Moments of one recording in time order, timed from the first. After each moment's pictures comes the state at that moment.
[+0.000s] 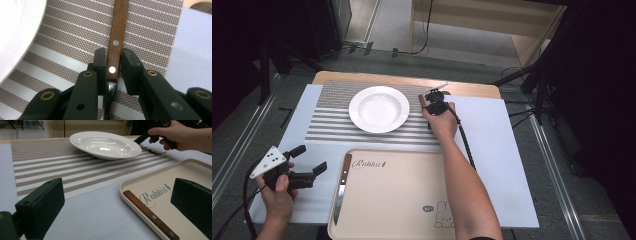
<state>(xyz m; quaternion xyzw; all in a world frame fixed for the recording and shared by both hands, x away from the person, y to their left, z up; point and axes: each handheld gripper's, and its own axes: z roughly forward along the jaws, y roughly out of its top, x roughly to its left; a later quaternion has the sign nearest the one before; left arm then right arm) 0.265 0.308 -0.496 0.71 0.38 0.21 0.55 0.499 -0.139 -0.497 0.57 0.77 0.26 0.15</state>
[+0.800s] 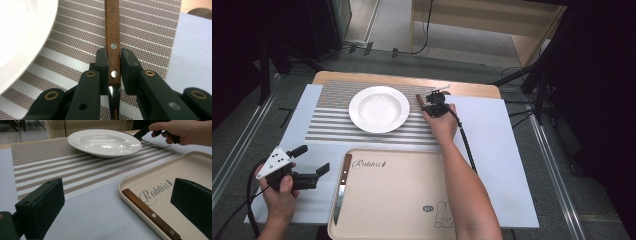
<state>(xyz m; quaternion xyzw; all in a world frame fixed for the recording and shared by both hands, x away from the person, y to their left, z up) 0.263 0.298 -0.490 0.73 0.37 0.23 0.53 0.489 -0.141 -0.495 0.56 0.75 0.30 0.16</state>
